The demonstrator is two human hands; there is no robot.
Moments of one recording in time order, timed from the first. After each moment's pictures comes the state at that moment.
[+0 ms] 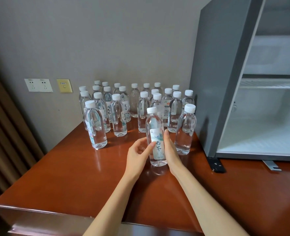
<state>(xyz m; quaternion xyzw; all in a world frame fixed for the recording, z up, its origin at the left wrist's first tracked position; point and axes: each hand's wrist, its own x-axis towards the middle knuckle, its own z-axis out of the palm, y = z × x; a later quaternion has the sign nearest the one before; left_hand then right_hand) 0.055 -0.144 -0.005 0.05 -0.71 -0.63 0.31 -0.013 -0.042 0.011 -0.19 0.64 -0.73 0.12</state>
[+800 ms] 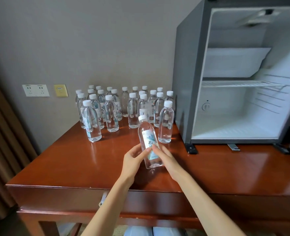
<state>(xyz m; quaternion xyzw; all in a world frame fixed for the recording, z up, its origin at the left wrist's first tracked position) 0.126 -0.090 -0.008 0.02 -0.65 -0.73 0.21 0.058 0.040 -0.005 -0.21 0.64 -0.71 0.21</state>
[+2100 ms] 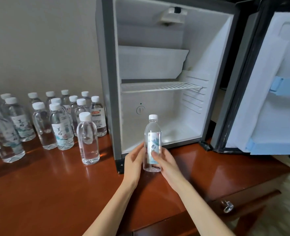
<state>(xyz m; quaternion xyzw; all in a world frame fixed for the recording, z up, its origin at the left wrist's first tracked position) -0.017 0.111 0.001 -0.09 -0.62 -0.76 0.14 -0.028 0.237 -0.004 -0.08 0.56 -0.82 0.06</state>
